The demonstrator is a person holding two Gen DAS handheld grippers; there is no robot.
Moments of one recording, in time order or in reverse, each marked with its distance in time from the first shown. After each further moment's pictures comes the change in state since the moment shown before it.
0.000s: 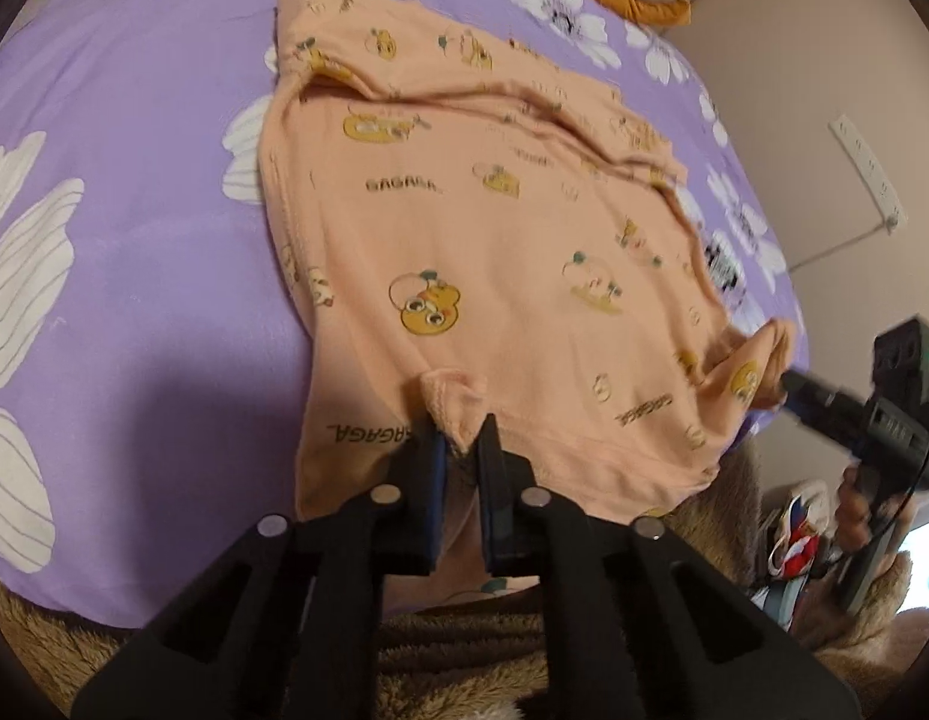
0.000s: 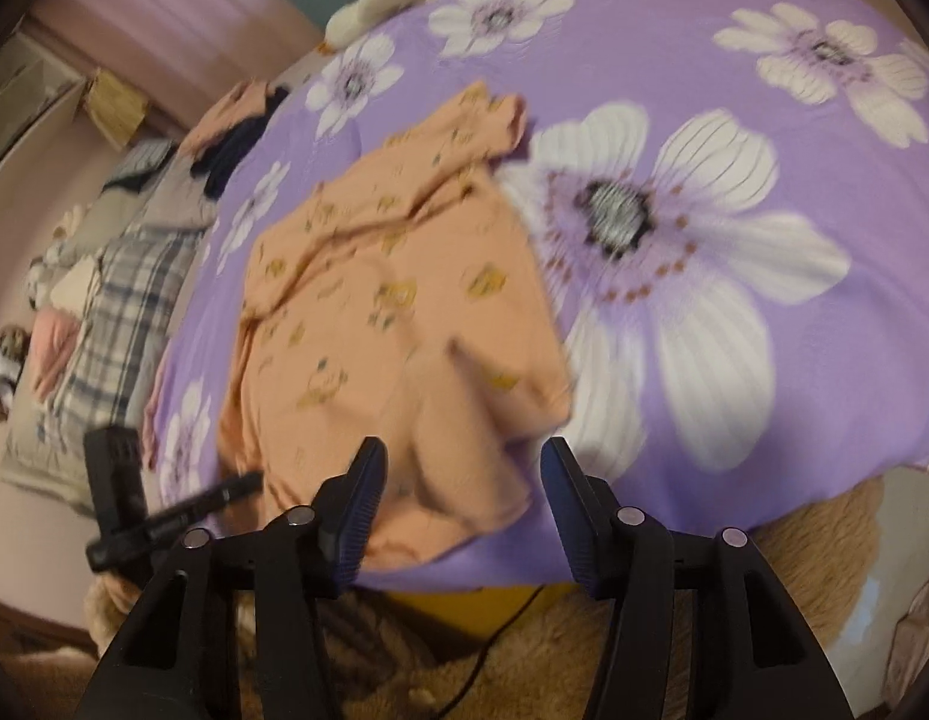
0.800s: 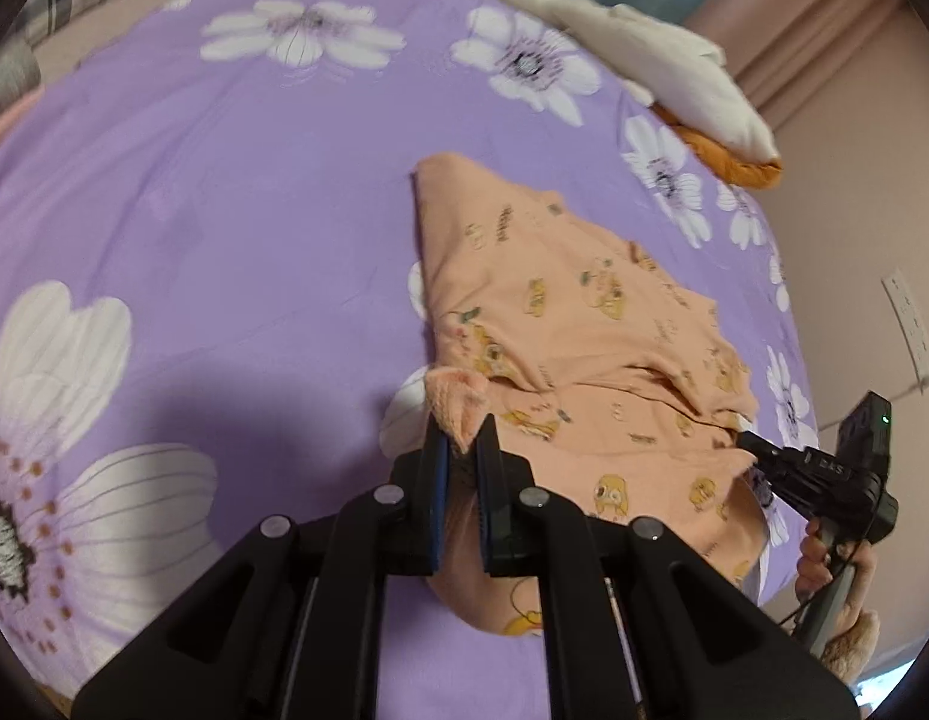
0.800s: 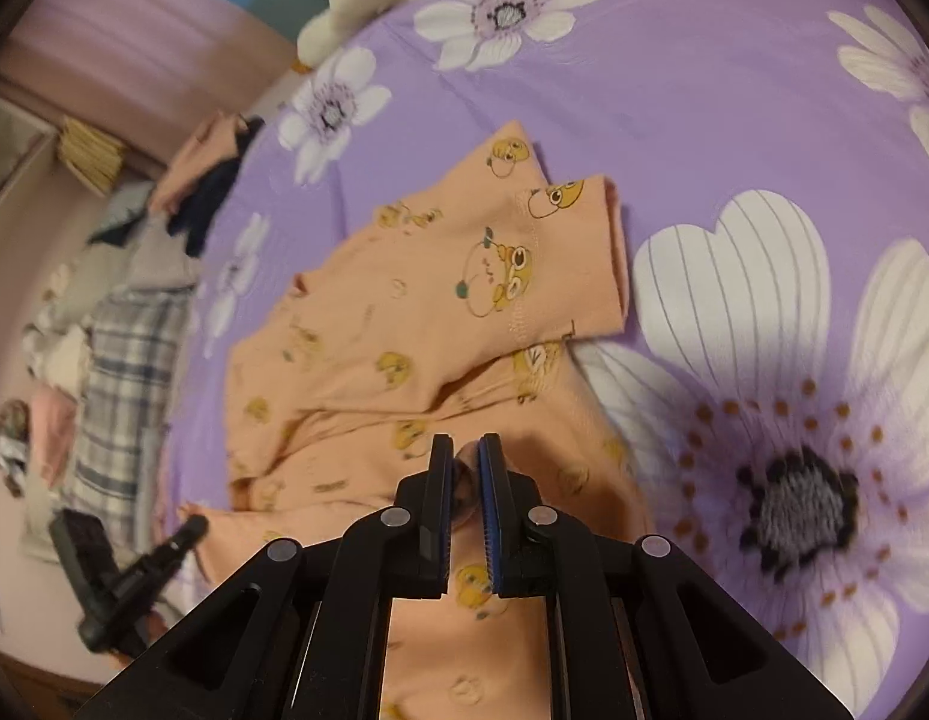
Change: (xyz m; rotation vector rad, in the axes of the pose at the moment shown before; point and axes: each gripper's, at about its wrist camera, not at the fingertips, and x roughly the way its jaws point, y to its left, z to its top) left arm -0.017 0.066 0.105 -0.200 -0.199 0.105; right arm 0.086 0.008 0.122 0.089 -0.005 0.027
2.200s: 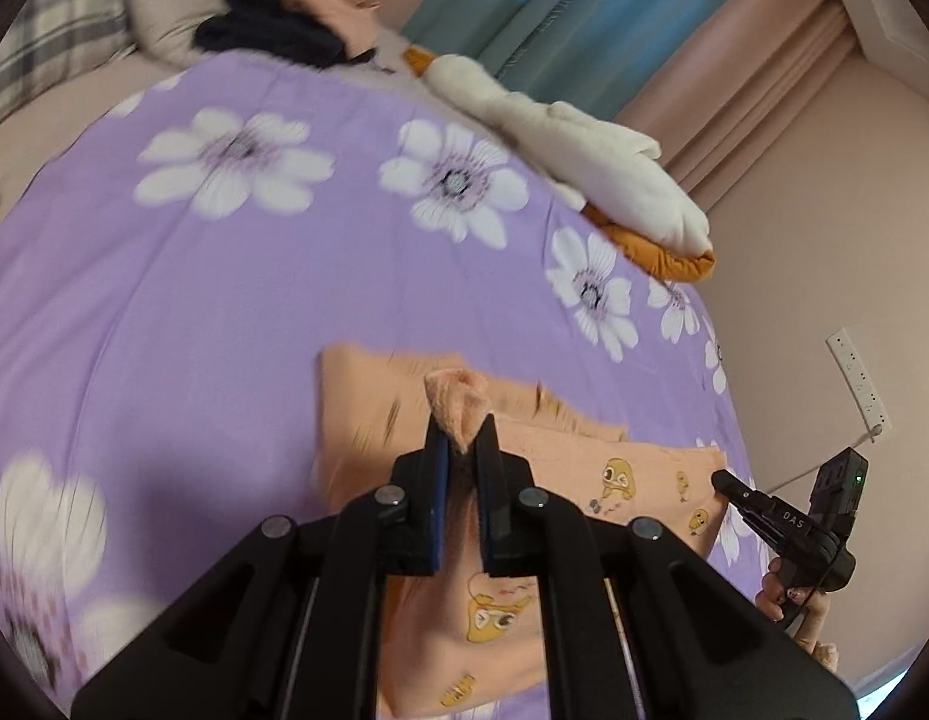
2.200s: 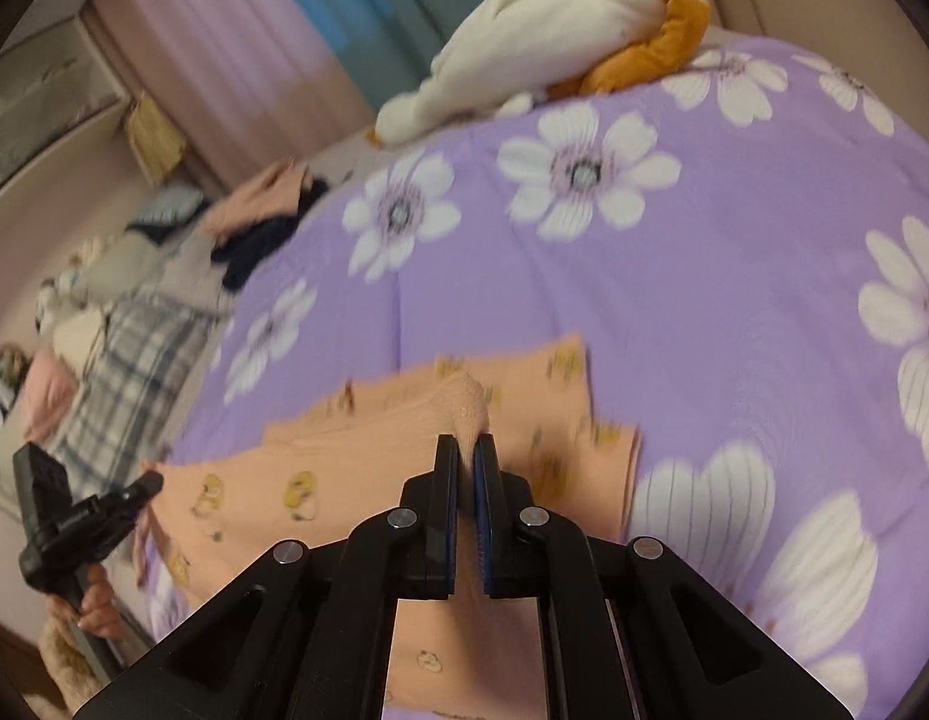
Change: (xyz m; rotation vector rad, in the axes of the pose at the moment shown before) left arm -0.051 -0.048 0.079 0.027 -0.207 -0.141; right arm -0.055 0.037 0.060 -0.216 -0.251 -0.006
